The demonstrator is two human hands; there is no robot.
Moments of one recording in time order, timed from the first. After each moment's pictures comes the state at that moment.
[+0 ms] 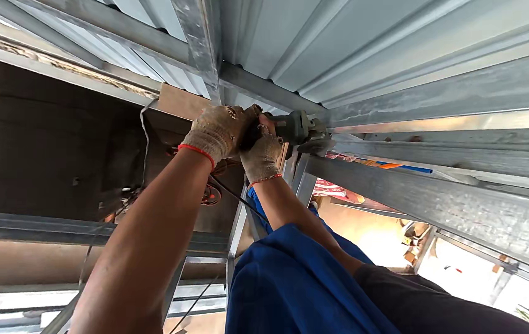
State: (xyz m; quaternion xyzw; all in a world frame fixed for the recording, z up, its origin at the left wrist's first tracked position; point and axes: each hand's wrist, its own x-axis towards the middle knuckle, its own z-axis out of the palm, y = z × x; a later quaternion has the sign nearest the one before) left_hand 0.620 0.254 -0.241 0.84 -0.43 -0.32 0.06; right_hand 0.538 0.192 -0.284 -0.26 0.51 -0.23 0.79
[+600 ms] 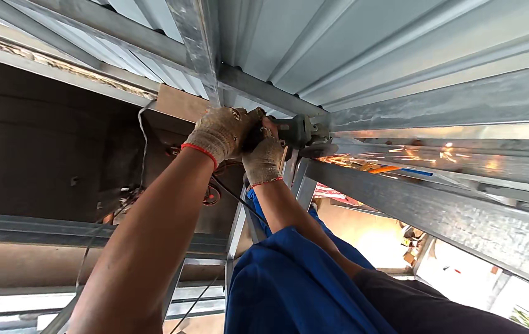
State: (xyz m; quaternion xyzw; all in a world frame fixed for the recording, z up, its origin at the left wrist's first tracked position) left_hand 0.626 0.244 -0.254 0.83 -0.45 -0.32 0.06; right_hand 0.541 0.186 -0.286 -0.26 0.54 -0.24 0.77
